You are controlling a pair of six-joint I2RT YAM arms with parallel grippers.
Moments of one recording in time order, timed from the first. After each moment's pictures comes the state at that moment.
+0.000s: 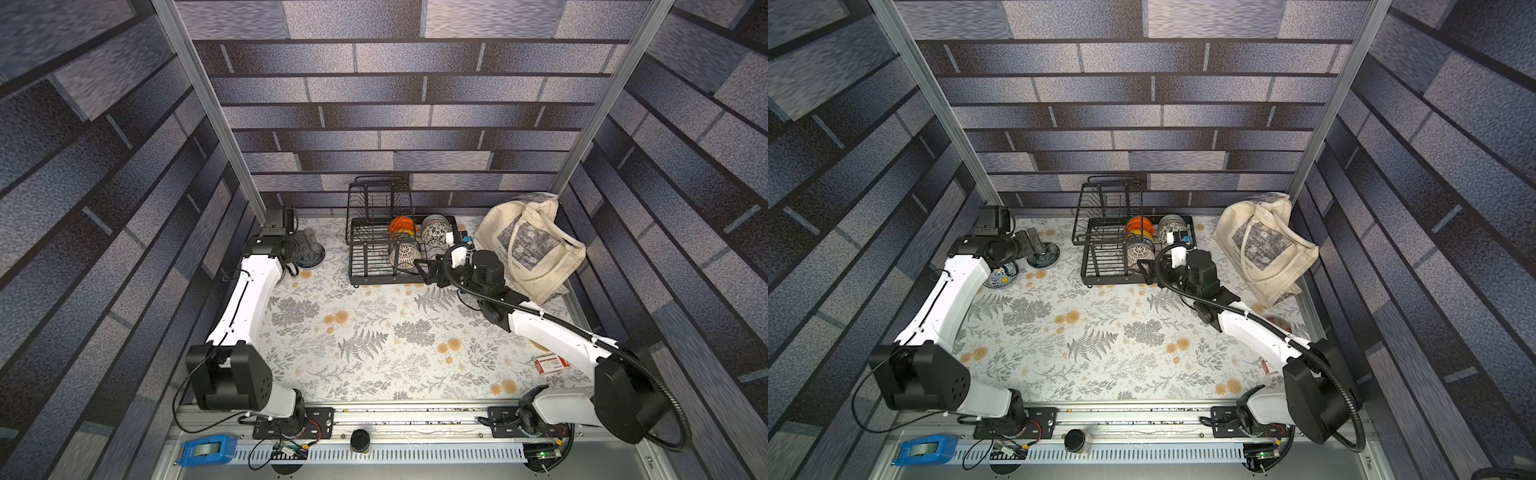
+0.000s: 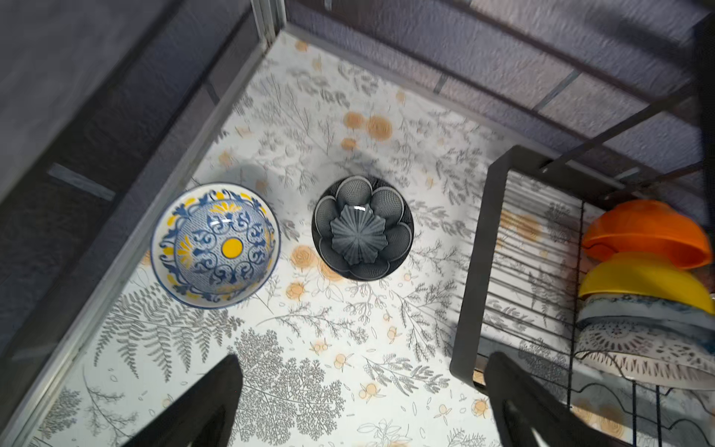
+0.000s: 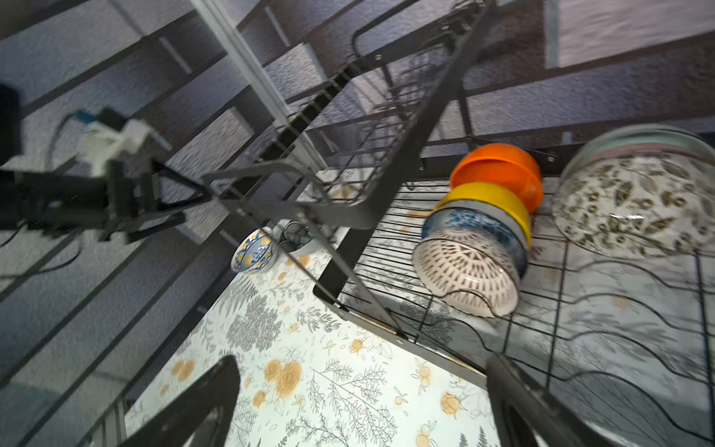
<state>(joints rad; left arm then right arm) 0.01 1.54 1.43 -0.78 -0.06 -0.37 0.60 1.34 0.80 0.30 -0.24 0.39</state>
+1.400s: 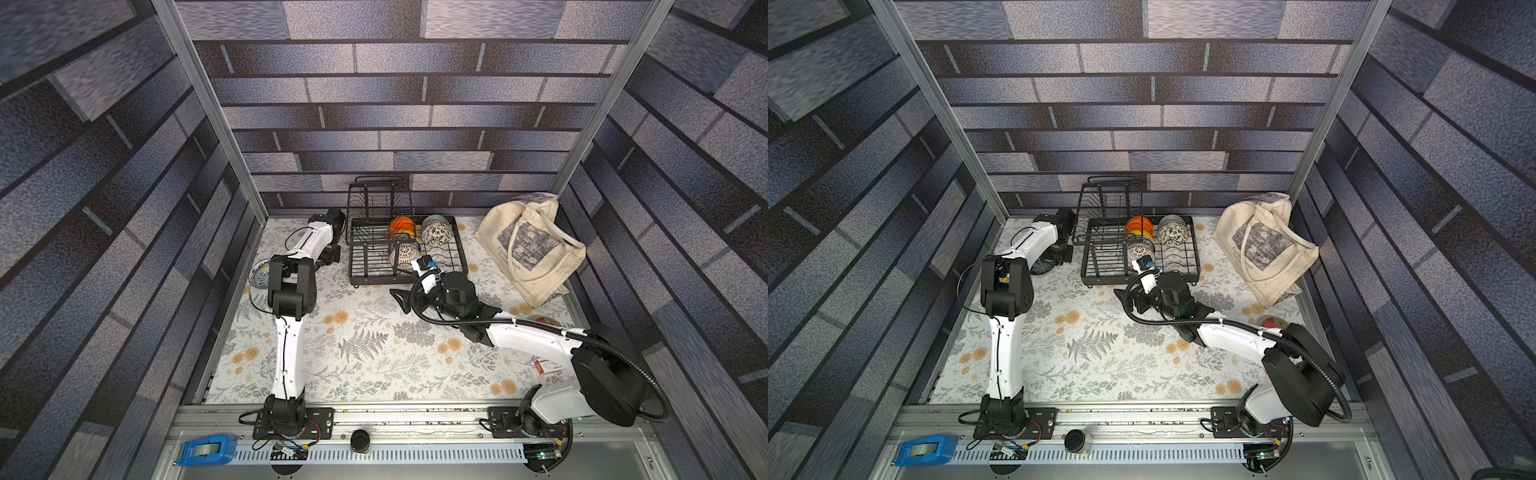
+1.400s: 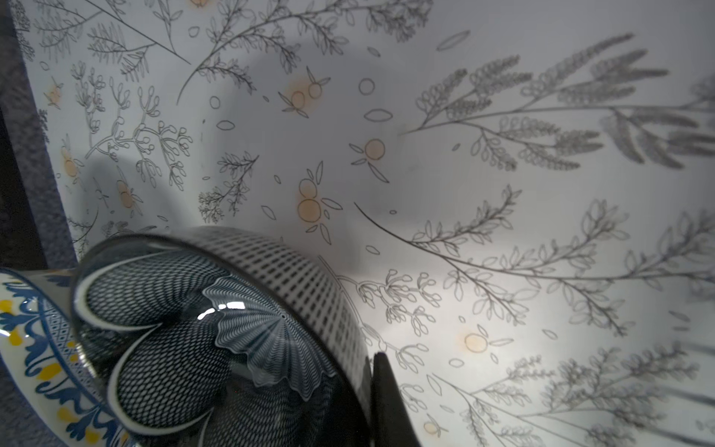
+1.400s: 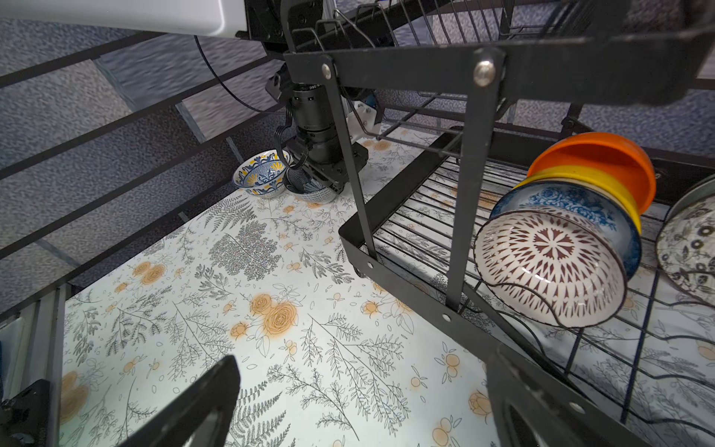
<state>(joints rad) -0.15 2.30 1.99 -1.11 -0.34 -0.16 0.79 1.44 0.74 0.42 -0.11 0.18</state>
